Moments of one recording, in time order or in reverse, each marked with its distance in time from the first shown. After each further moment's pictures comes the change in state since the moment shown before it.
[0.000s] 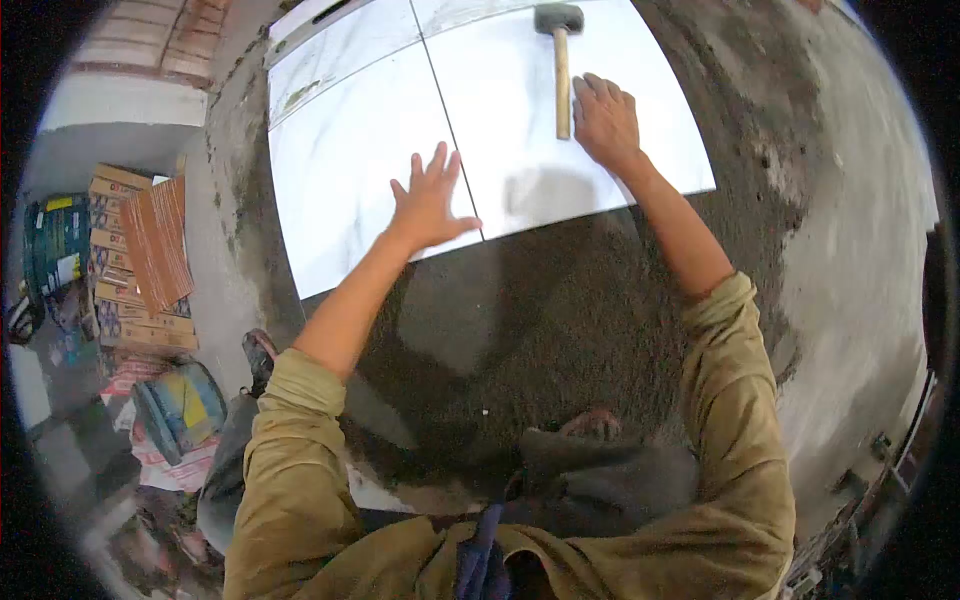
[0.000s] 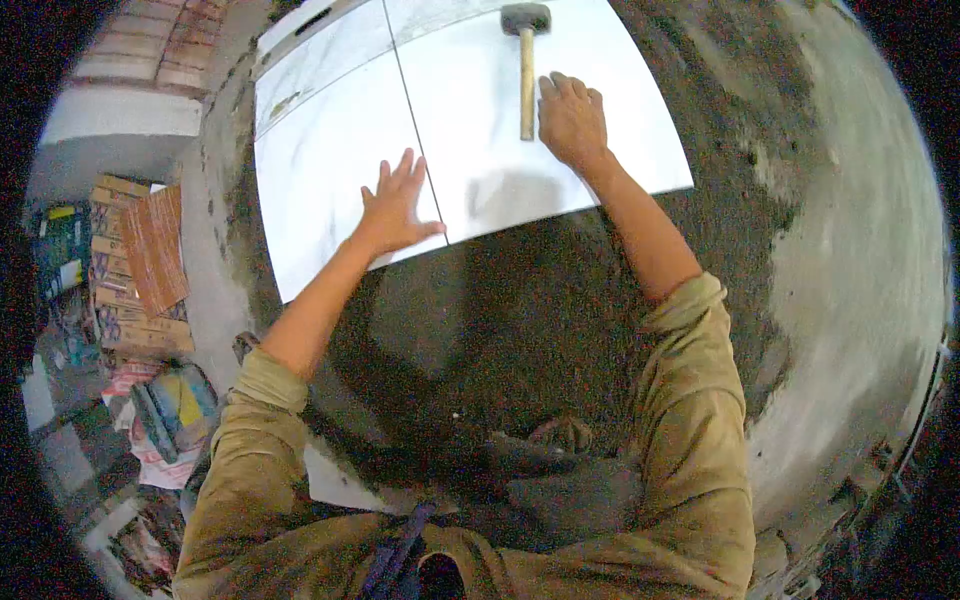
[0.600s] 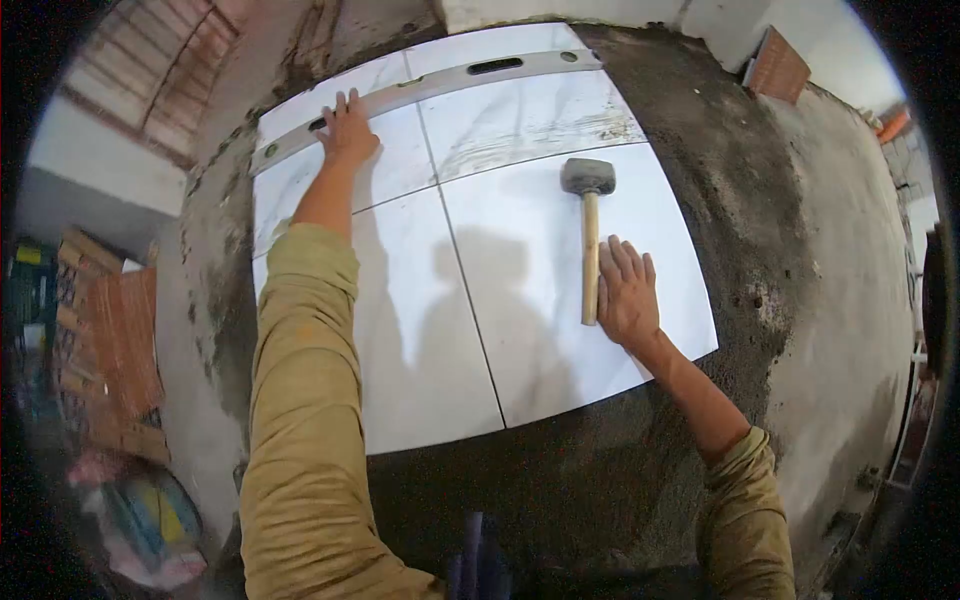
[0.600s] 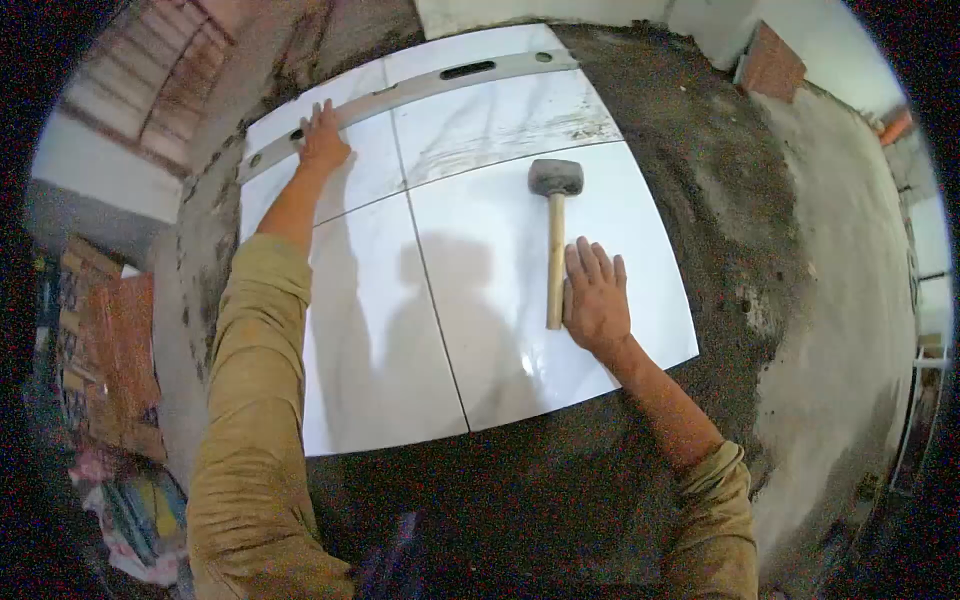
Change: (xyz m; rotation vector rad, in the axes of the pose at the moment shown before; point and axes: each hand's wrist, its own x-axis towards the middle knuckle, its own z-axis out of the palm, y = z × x) left_hand 0.314 -0.225 -0.155 -0.013 0.619 -0.409; right_hand 0.023 -0.008 0.003 -0.104 -0.172 0.027
